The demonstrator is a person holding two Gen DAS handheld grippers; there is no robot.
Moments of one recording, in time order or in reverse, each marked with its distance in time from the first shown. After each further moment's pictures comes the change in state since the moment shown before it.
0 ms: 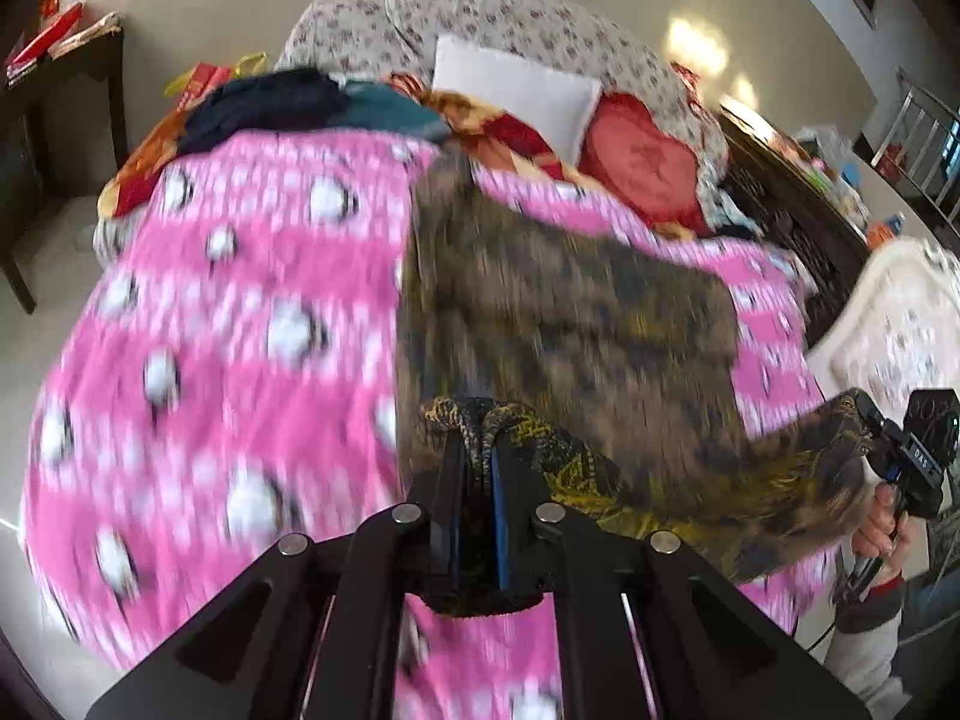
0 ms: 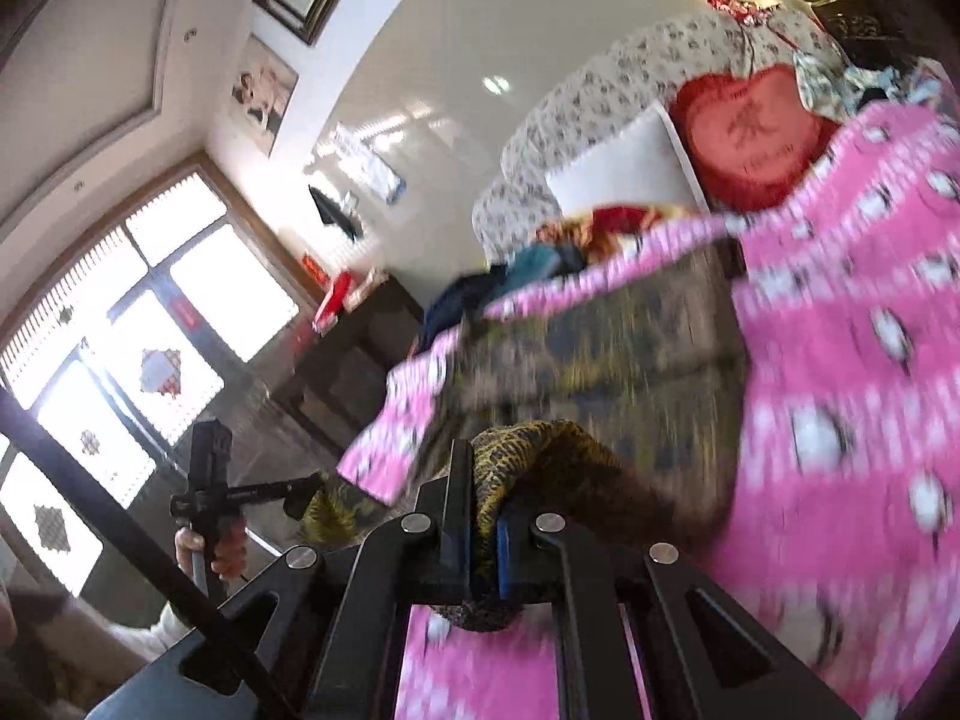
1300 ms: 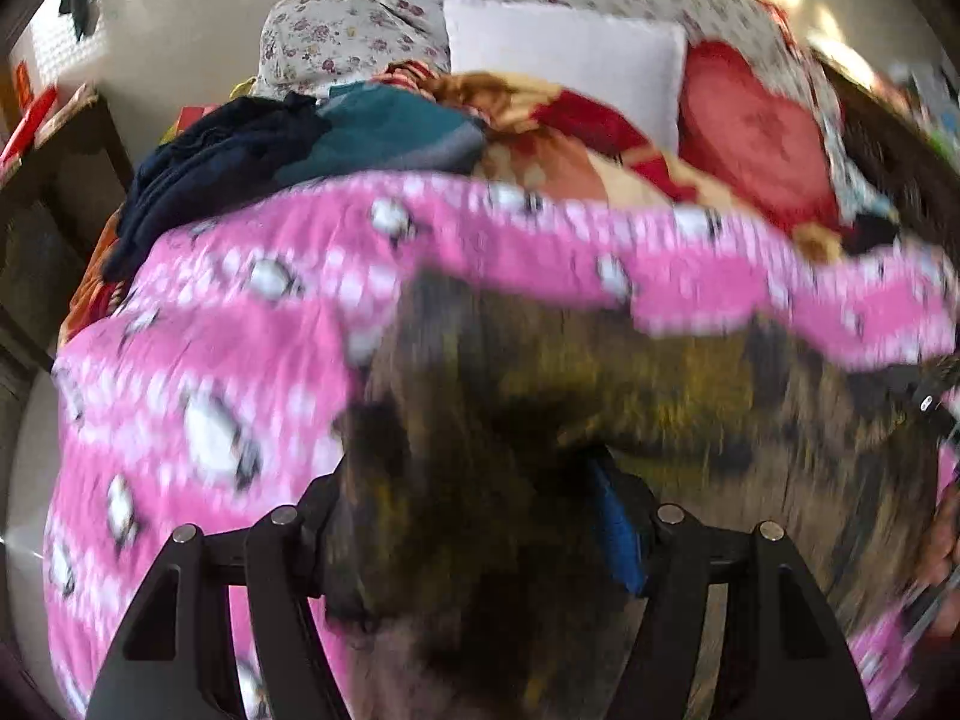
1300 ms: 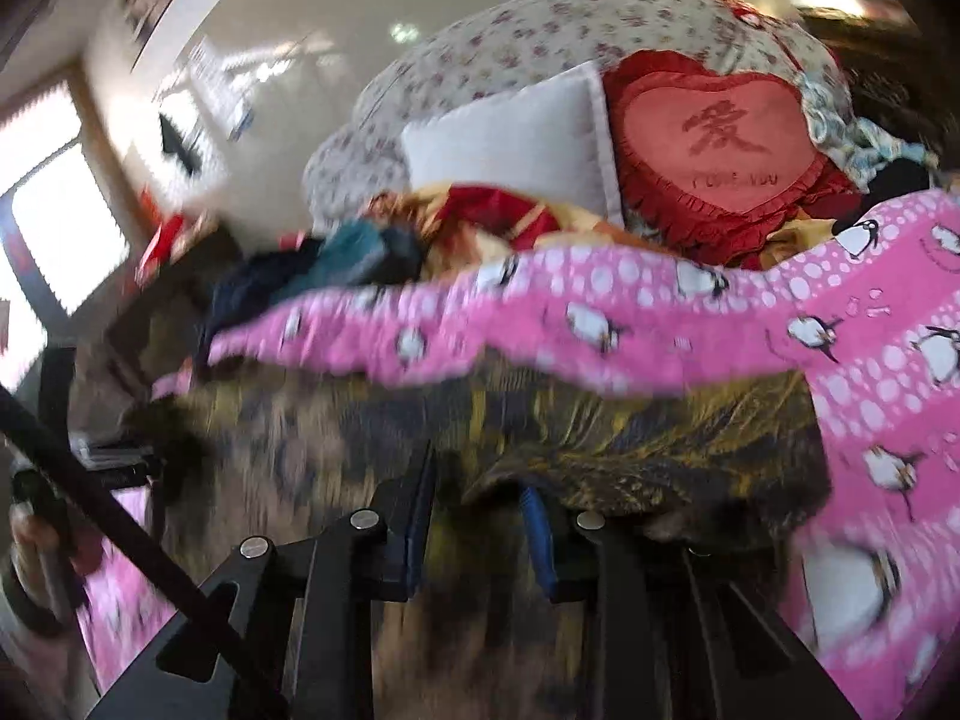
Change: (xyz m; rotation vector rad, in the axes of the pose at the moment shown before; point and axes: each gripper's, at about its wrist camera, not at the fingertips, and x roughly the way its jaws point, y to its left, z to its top) left arm 0.217 -0.029 0.170 0.093 0.052 0.258; right arm 0.231 -0.101 0.106 -0.102 0.098 -0.427
